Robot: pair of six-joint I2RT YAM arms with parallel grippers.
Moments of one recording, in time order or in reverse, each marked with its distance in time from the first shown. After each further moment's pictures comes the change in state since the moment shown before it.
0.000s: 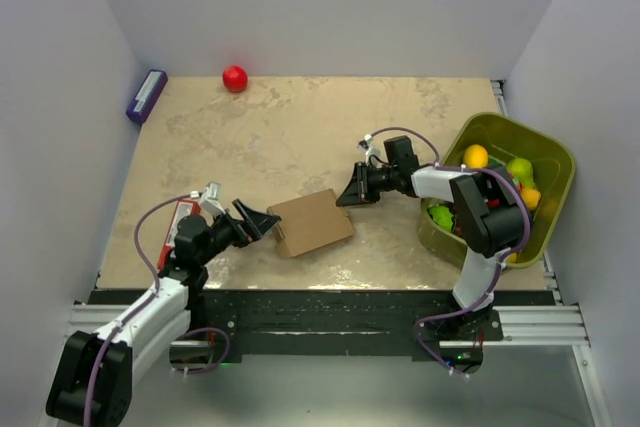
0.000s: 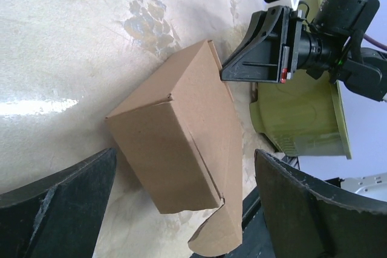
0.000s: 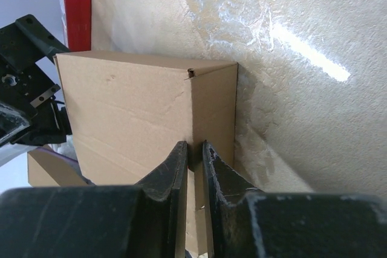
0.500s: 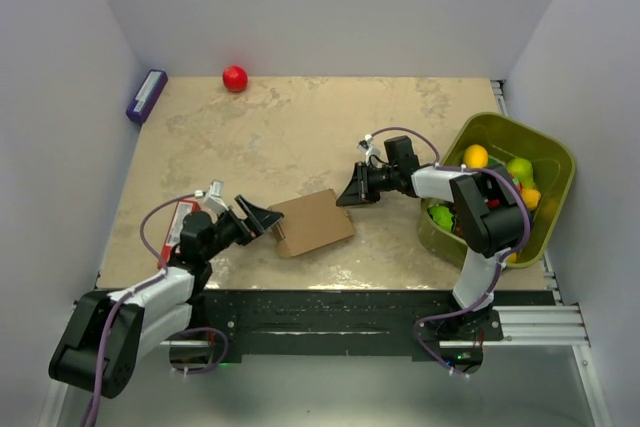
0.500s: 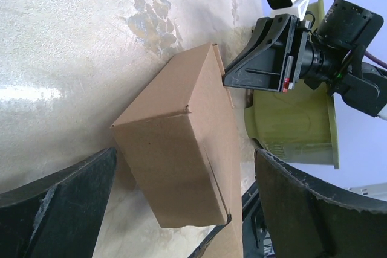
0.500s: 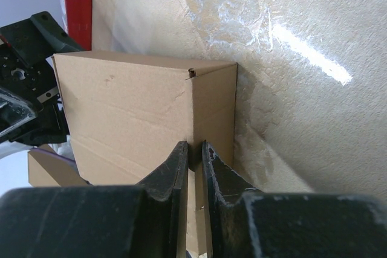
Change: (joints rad) left arm -0.008 0.187 0.000 0.174 -0.007 -0.079; right arm -0.004 0.000 -0.002 0.006 -0.004 0.001
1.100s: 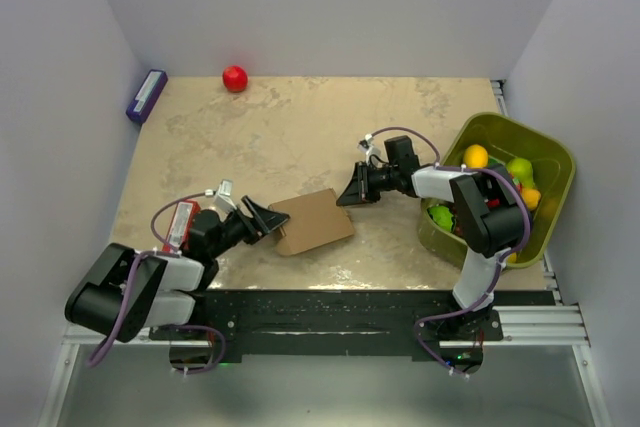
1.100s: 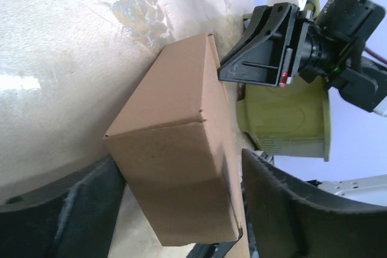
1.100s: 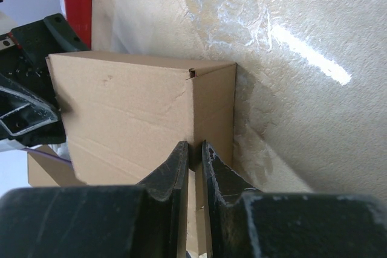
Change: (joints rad) left arm -0.052 0.308 0.000 0.320 0.018 -0.060; right arm -0.001 0.000 0.000 0.002 0.000 0.000
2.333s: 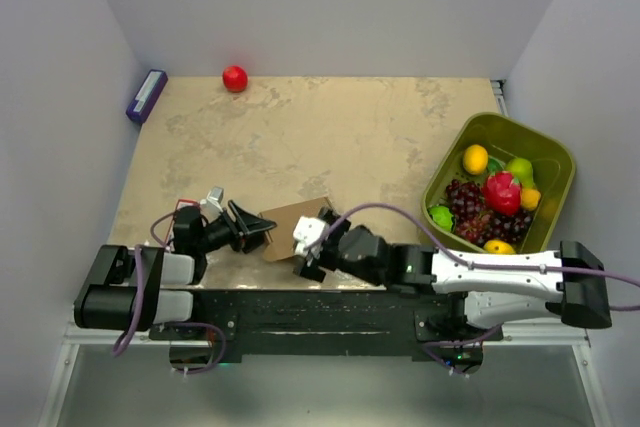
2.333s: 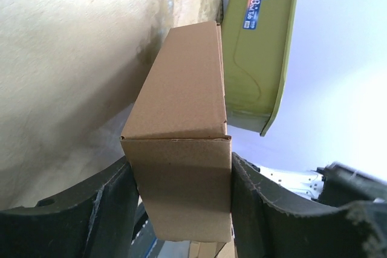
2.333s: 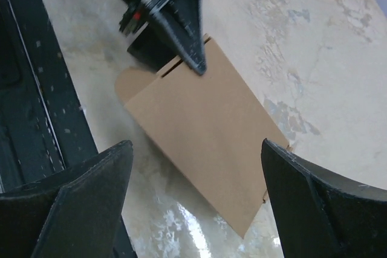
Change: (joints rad) left arm 0.270 0.043 0.001 -0.093 0.430 -0.185; right arm 0.969 -0.694 -0.162 -0.023 1.133 -0.659
